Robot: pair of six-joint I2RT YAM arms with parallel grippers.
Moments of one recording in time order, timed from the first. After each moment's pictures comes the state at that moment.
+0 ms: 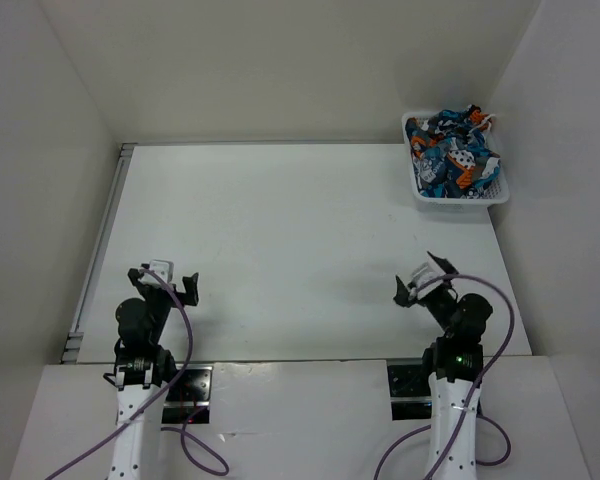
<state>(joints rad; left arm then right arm) 0.12 0.01 0.03 -0.12 0.16 0.07 -0.23 0.01 0.05 -0.03 -0.54 -0.27</state>
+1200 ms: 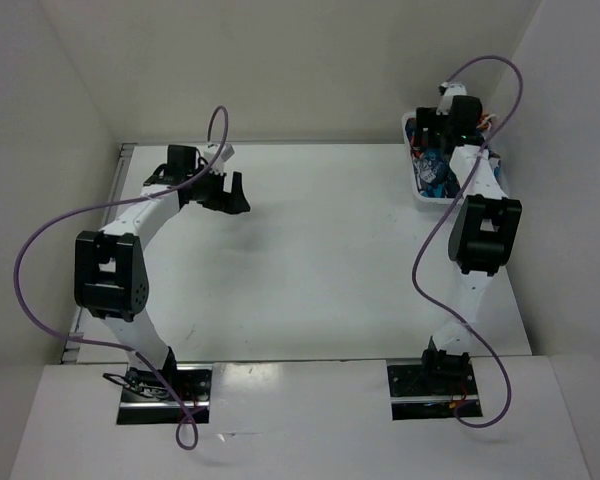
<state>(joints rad) -0.08 1.75 1.32 -0.37 0.54 0.07 -0.11 2.12 1.87 -0.20 -0.10 -0.16</state>
